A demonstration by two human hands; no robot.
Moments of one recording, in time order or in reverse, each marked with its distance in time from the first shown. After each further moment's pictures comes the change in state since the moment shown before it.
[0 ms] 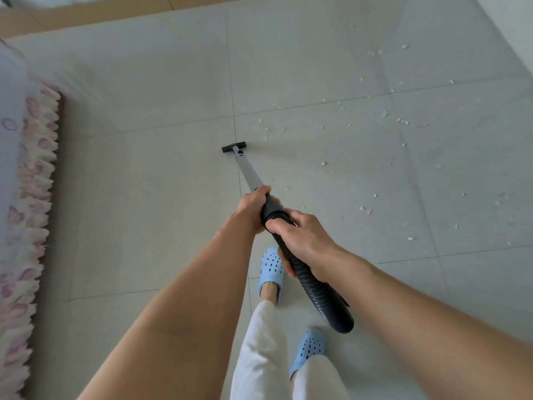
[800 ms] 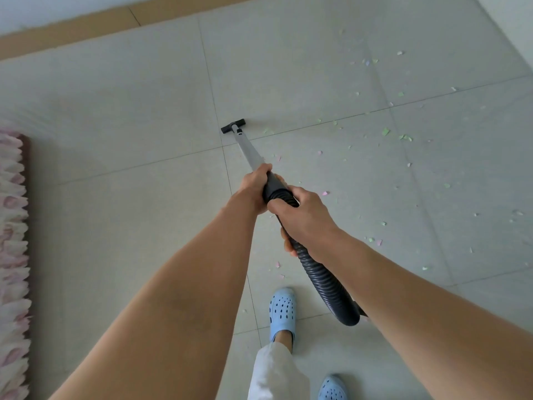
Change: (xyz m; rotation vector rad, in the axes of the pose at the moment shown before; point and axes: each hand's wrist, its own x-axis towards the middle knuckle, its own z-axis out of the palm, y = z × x) left_hand 0.113 0.195 0.079 -0.021 -0.077 -0.019; right_hand 0.157 -0.167 -0.034 -0.060 0.193 -0.060
